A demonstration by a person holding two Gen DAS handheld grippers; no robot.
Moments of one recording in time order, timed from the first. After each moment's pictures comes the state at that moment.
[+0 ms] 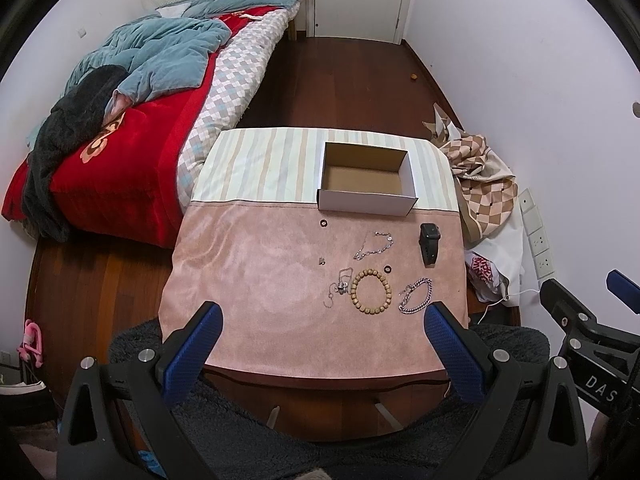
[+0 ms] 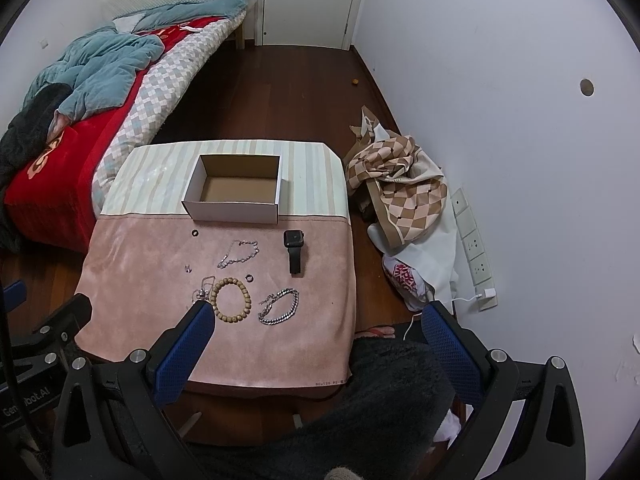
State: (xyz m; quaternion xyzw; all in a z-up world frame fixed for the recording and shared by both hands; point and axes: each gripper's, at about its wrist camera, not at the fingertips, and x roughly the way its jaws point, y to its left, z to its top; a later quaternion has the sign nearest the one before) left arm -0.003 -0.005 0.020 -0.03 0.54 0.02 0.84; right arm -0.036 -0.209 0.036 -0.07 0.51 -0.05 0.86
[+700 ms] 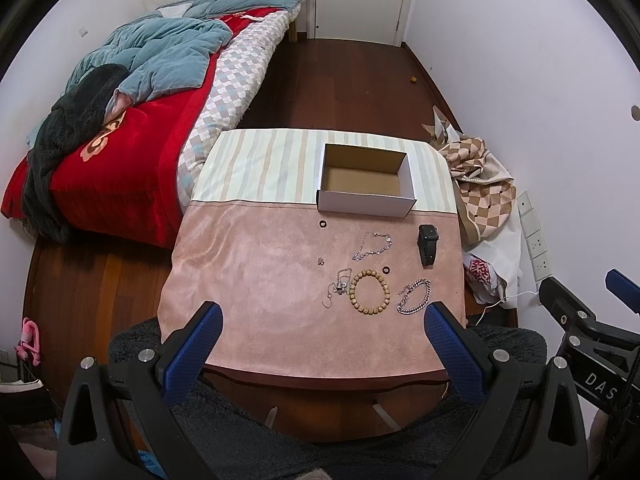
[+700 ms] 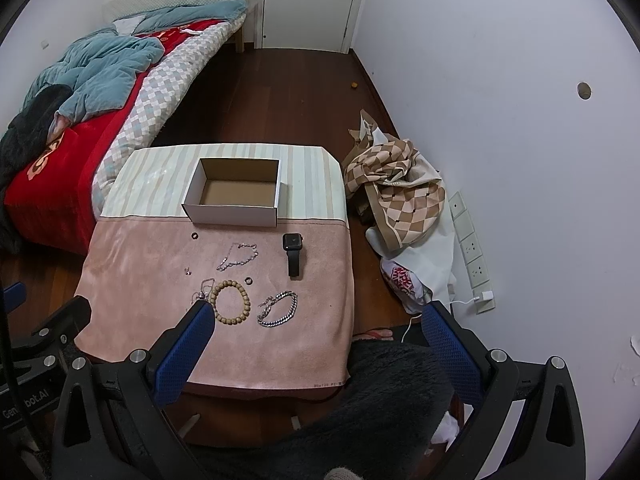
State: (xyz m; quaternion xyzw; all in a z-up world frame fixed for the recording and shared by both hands) left arm -0.003 -0.004 0.020 -0.03 0.54 0.02 0.84; right arm -0.037 -0.209 0.041 -0.07 0.50 -0.05 0.86
